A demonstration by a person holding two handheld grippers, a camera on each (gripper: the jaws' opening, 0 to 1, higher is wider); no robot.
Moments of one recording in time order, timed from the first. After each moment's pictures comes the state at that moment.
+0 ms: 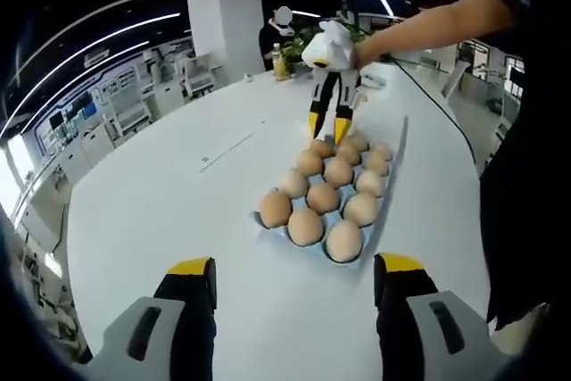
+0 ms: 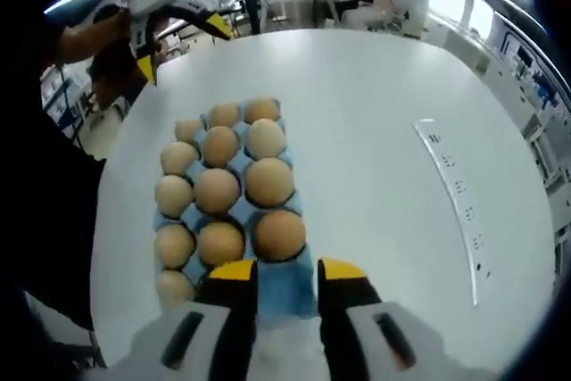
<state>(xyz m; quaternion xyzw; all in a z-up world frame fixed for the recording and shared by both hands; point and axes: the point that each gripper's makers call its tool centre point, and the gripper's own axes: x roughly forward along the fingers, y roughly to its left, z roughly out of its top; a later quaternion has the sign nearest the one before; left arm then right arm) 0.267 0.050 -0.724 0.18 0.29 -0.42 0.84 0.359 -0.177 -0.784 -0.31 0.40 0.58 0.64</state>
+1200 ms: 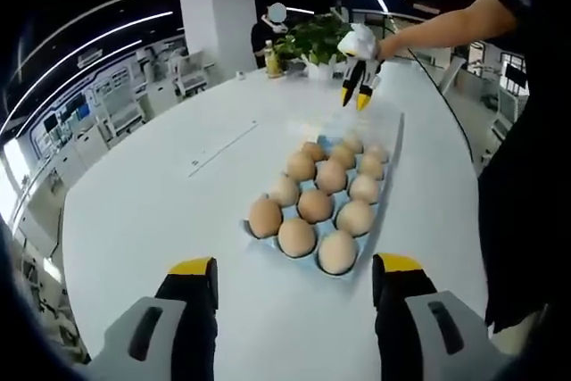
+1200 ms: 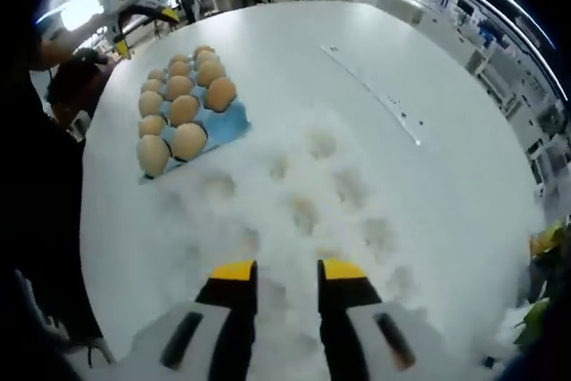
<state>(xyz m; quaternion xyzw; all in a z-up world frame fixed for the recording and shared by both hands) 0.271 0.033 -0.726 0.19 0.30 -0.43 0.83 0.355 -0.355 -0.781 -0.28 0.46 0.44 0.71</state>
